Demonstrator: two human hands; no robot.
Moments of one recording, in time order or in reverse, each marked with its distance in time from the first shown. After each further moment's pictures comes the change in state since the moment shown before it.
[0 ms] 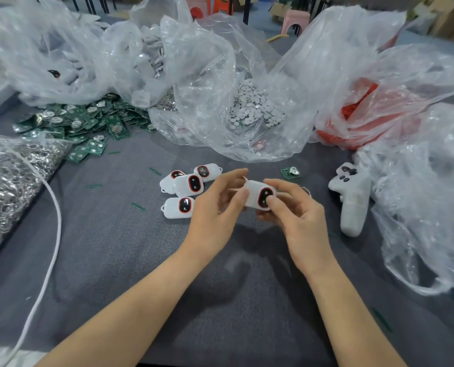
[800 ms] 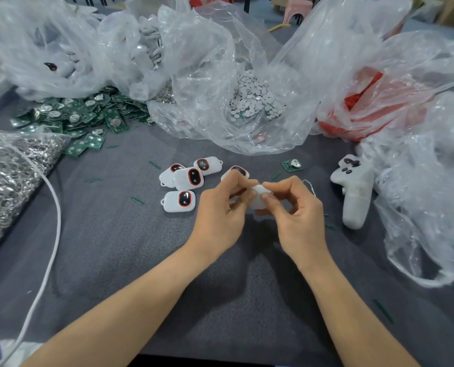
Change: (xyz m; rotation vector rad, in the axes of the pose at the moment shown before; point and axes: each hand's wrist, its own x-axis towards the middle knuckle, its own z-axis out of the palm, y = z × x) left_hand -0.004 -0.005 0.005 0.170 -0.047 0.056; right_hand -0.002 0.008 0.002 -0.284 0.037 -0.168
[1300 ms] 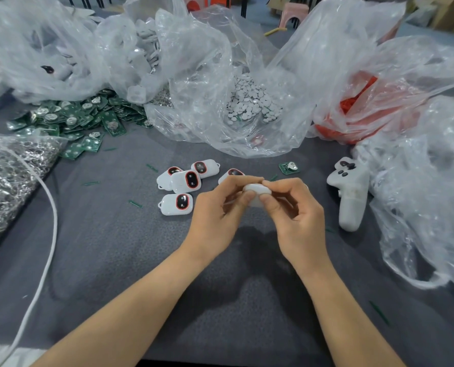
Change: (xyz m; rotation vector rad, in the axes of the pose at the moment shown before) left_hand -0.001 0.007 -0.005 -0.108 -0.029 0.047; right_hand -0.004 -0.011 0.000 -0.014 0.021 -0.140
